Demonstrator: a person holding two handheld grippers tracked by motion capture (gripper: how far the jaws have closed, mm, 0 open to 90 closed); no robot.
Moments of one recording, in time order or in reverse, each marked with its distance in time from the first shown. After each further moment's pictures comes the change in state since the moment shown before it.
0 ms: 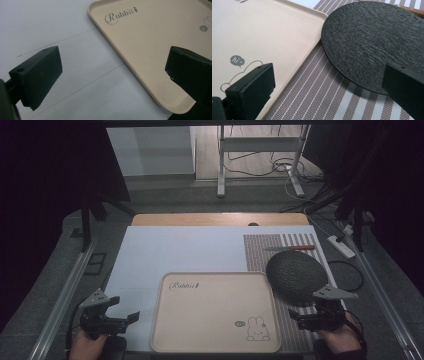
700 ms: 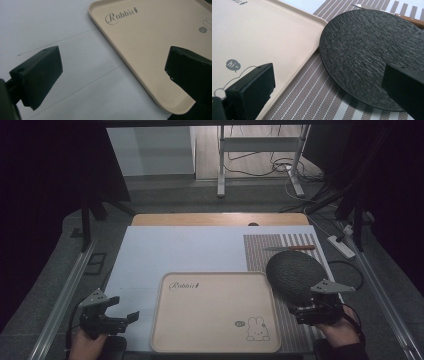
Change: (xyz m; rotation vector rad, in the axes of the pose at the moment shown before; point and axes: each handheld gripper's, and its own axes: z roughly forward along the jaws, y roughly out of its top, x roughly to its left) left arm 0.002 0.000 0.000 -0.002 -0.006 -0.012; right arm -0.006 0.012 0.007 -0.005 0.010 -0.042
